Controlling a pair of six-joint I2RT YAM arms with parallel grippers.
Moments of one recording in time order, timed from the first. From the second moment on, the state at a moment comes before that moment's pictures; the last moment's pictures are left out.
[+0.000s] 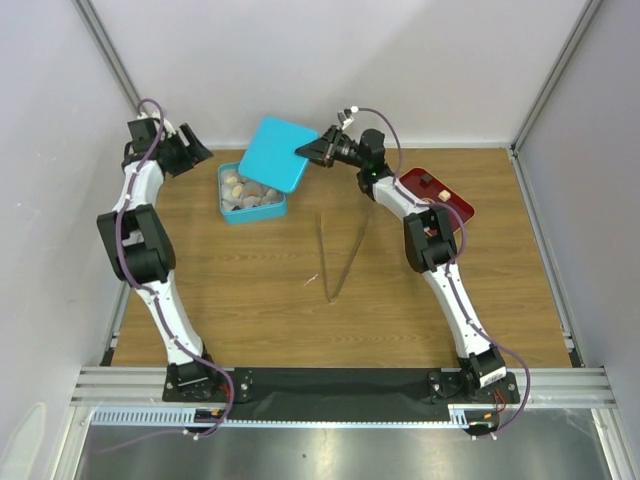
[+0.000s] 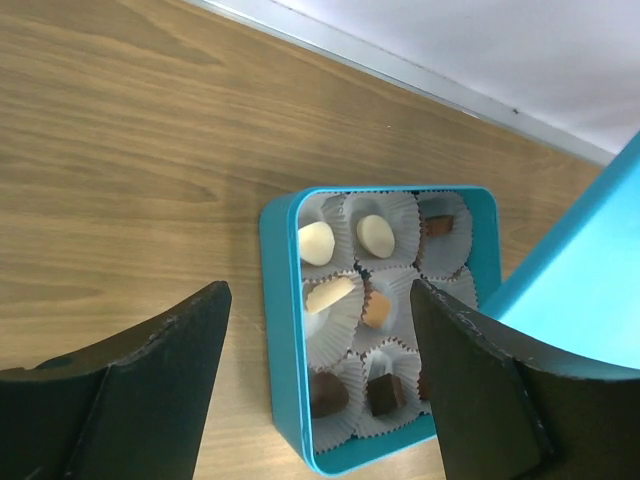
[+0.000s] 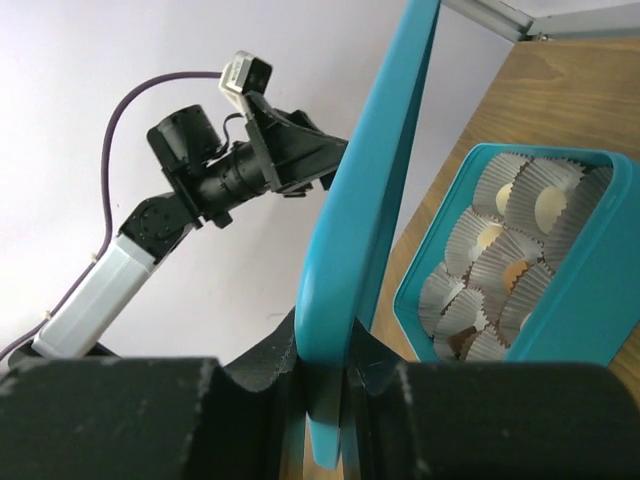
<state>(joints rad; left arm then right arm) 0.26 2.12 1.84 -0.35 0.41 -0.30 0.41 2.78 2.40 0.63 -0.85 1.31</state>
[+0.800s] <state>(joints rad) 0.22 2.49 2.13 -0.49 0.62 -0.20 0.42 2.89 2.45 0.73 -1.03 1.39</state>
